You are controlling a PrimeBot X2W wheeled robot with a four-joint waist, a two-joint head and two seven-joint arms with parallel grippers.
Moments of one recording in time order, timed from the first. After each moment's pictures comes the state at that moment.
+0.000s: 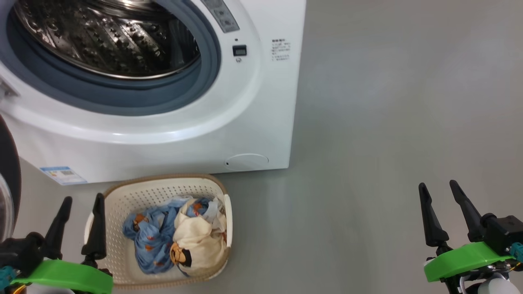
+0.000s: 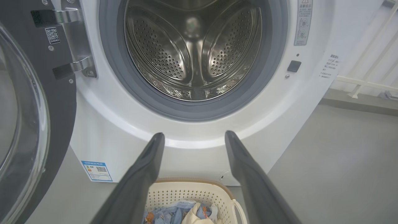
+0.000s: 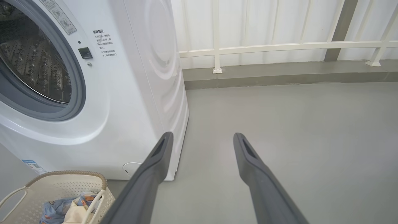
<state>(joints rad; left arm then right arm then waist) -0.11 0.28 -0.09 0.20 -0.54 -0.13 -0.26 -0.09 -0.14 -0.04 0.23 0.24 0.13 -0.25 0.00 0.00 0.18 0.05</state>
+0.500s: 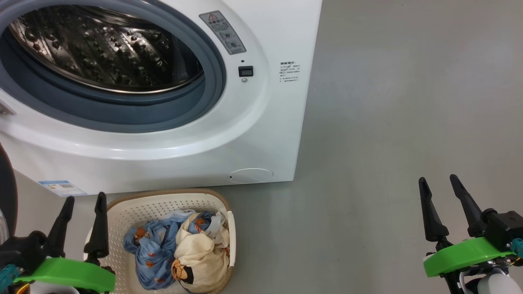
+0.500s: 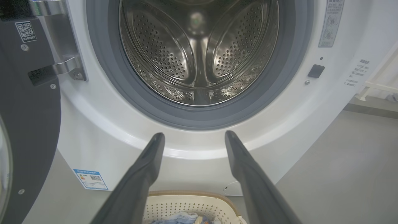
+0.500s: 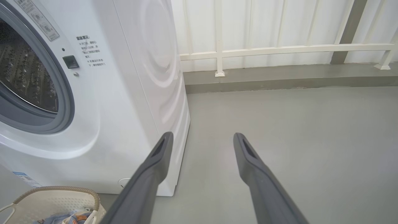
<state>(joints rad) -0.13 0.26 -0.09 0.22 -0.53 -0.13 -0.26 -0.11 -0.13 -0.04 0.23 0.24 0.13 -0.25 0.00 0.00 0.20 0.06</state>
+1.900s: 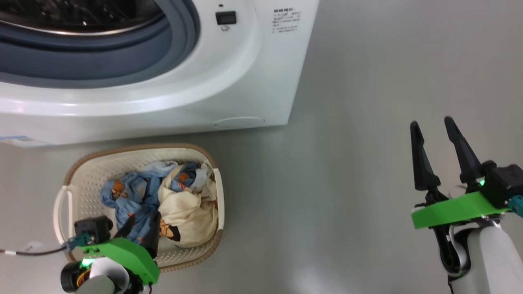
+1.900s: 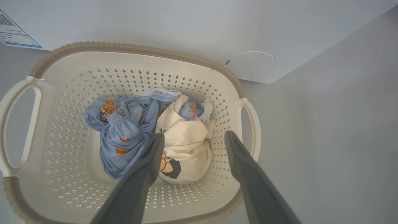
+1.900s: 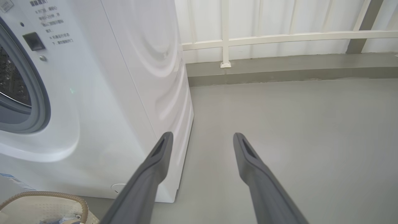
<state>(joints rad) -0.45 0.19 -0.48 0.86 -0.77 -0.13 -0.26 -0.28 -0.11 -0.01 0.17 0.22 0.13 -0.25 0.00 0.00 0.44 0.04</state>
